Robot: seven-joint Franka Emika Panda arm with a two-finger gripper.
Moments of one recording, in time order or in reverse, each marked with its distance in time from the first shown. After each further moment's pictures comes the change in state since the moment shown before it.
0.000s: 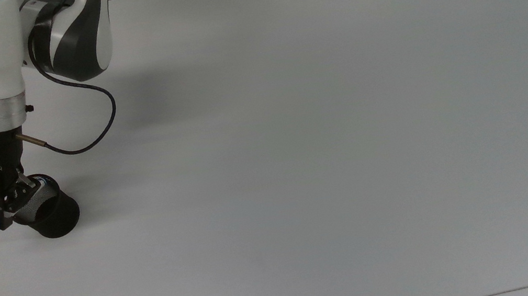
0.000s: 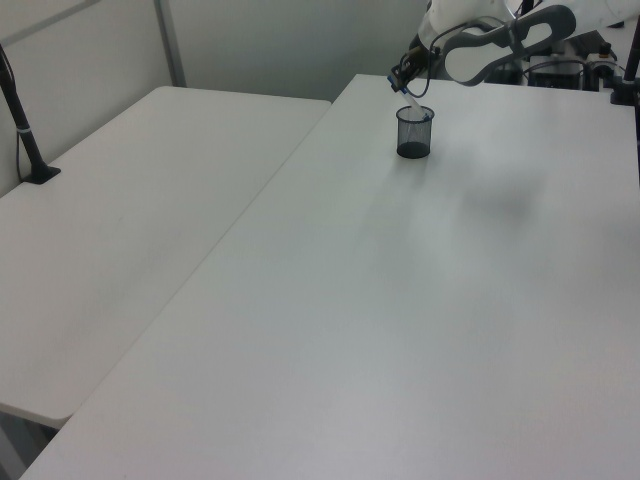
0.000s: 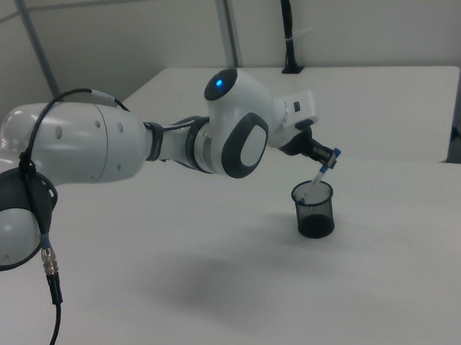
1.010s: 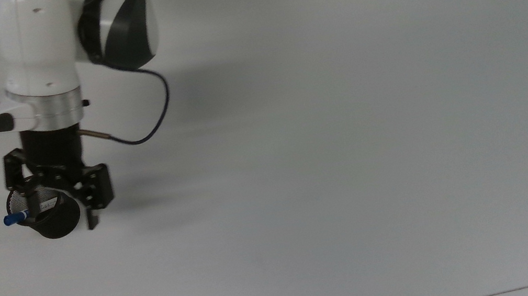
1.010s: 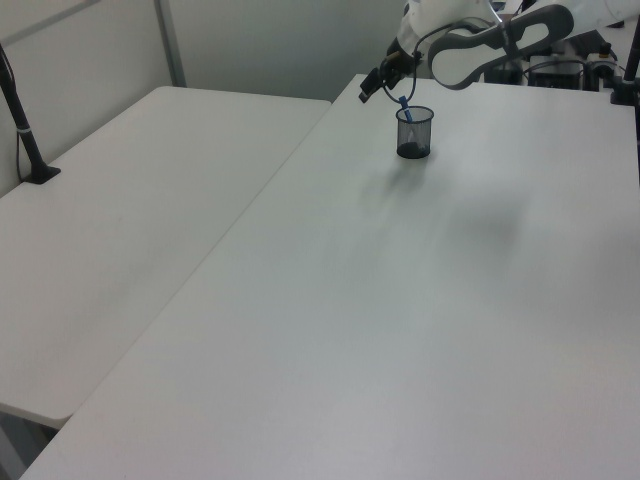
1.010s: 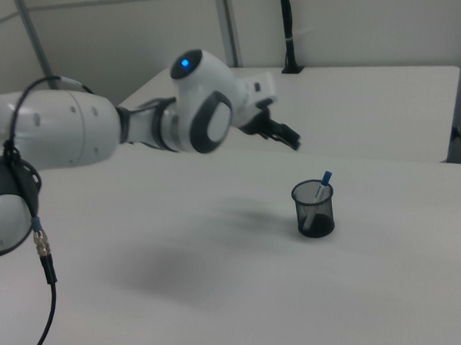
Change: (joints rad) arm 0.082 -0.042 0.069 0.008 0.000 -0.078 0.015
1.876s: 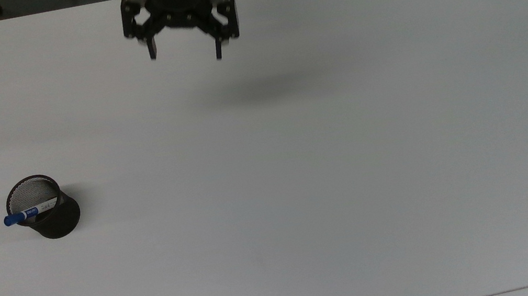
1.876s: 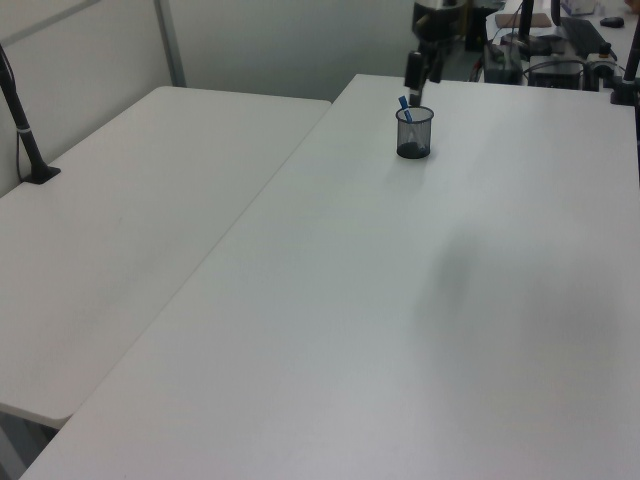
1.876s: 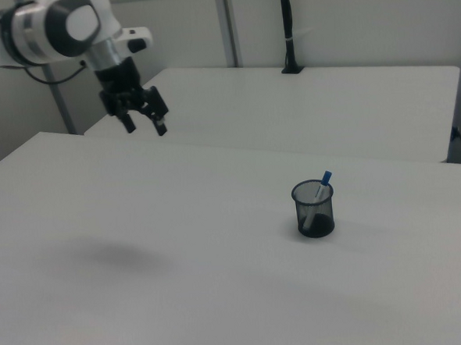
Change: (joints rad) arm 0.181 -0.394 0.129 -0.048 0.000 -0.894 -0.035
